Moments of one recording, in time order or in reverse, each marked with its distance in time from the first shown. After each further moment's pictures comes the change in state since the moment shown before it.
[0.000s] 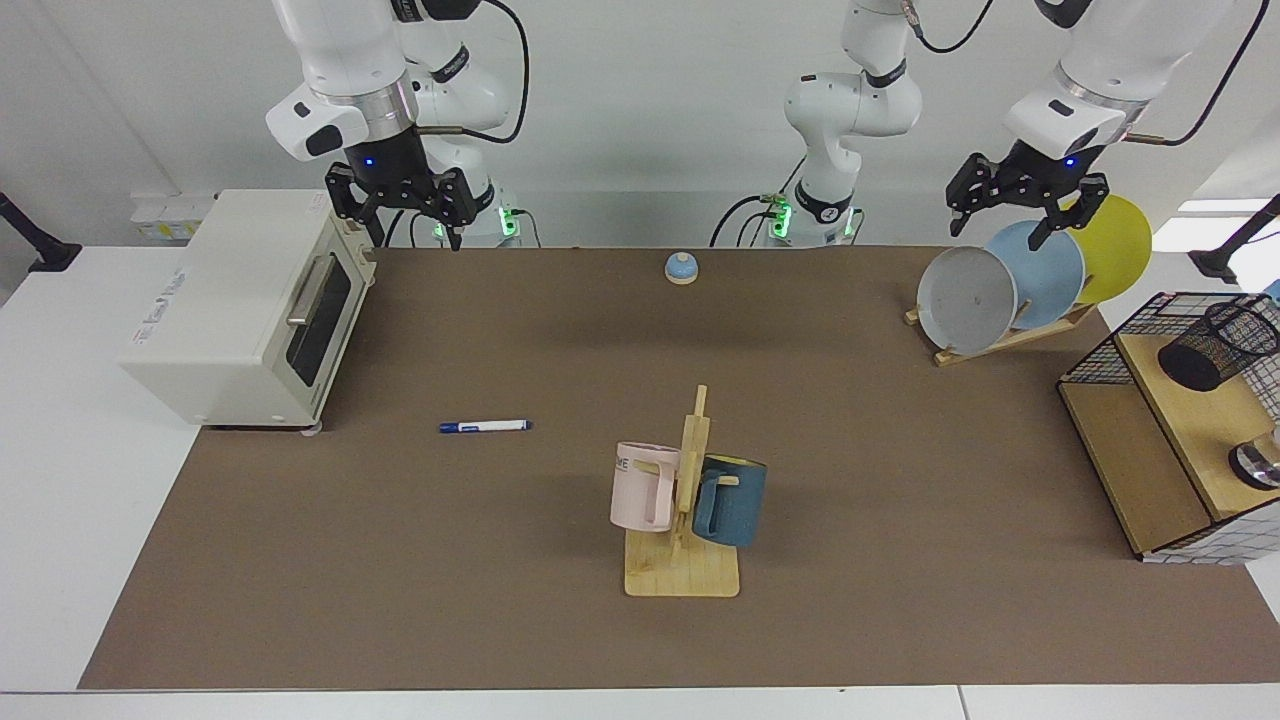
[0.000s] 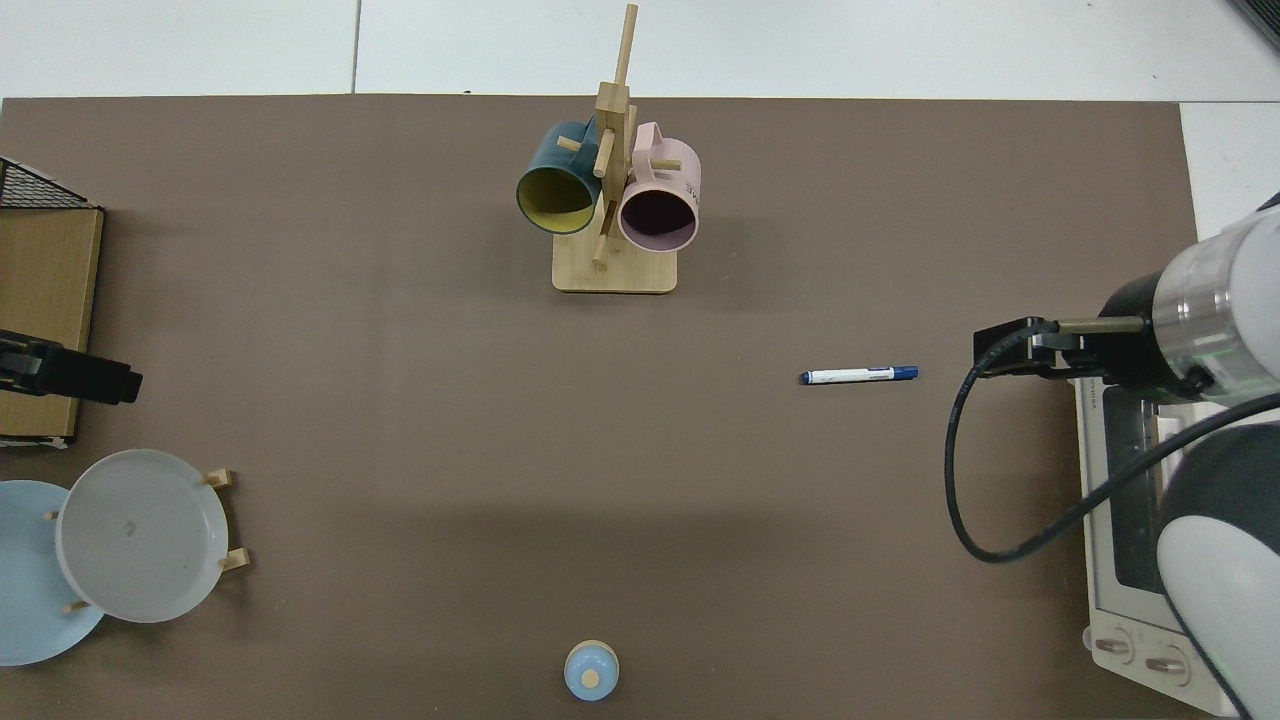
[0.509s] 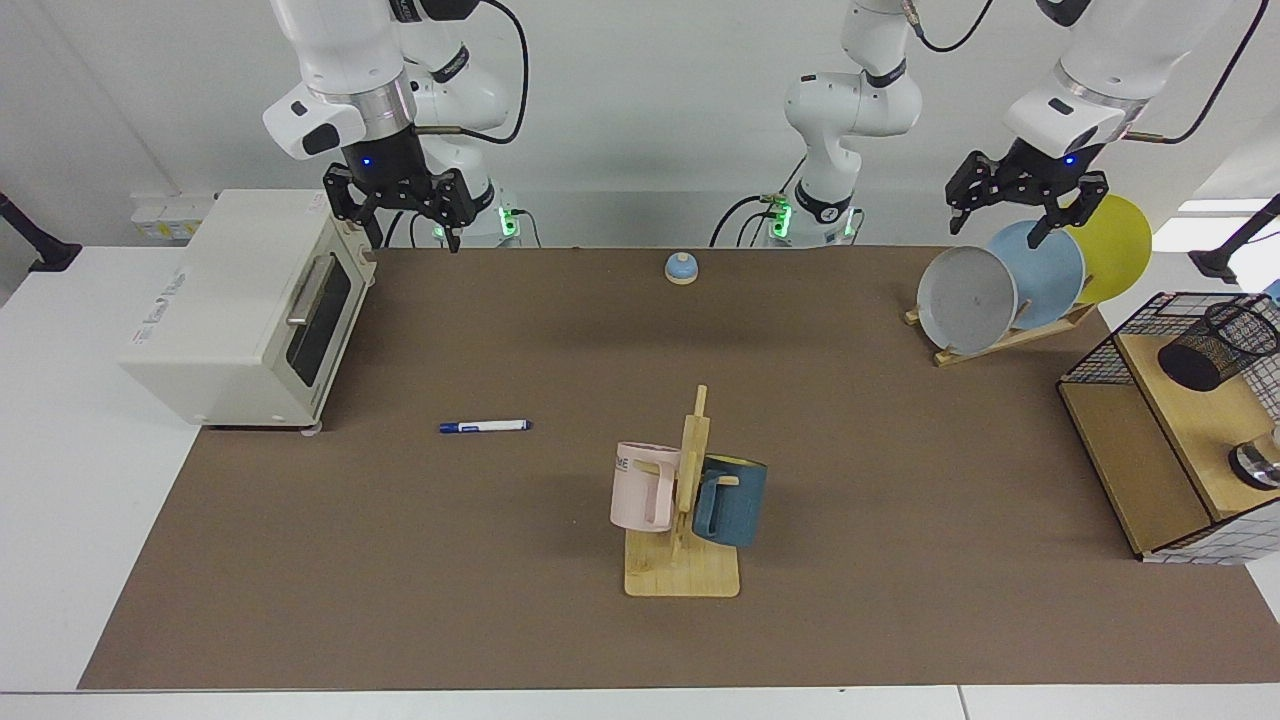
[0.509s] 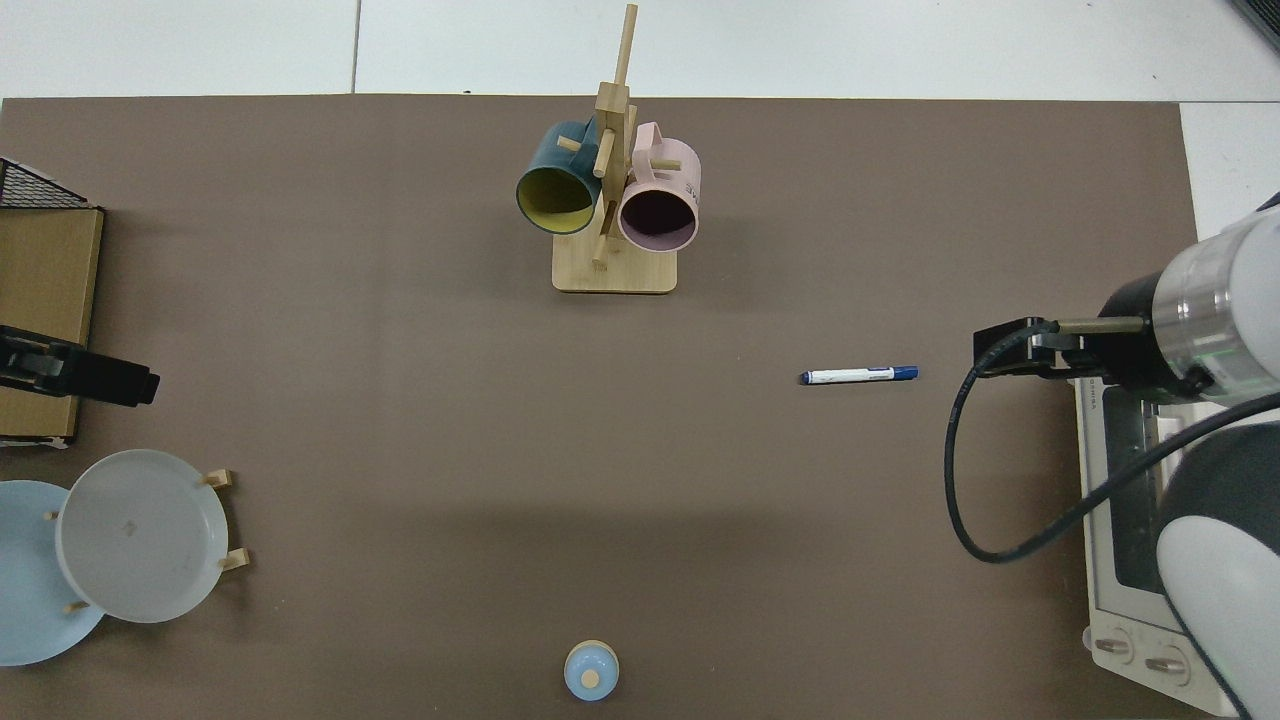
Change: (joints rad) left arm 0.000 -0.003 0.001 0.000 0.000 -0.009 -0.002; right arm -0.004 0.000 -0.001 0.000 0.000 0.017 0.002
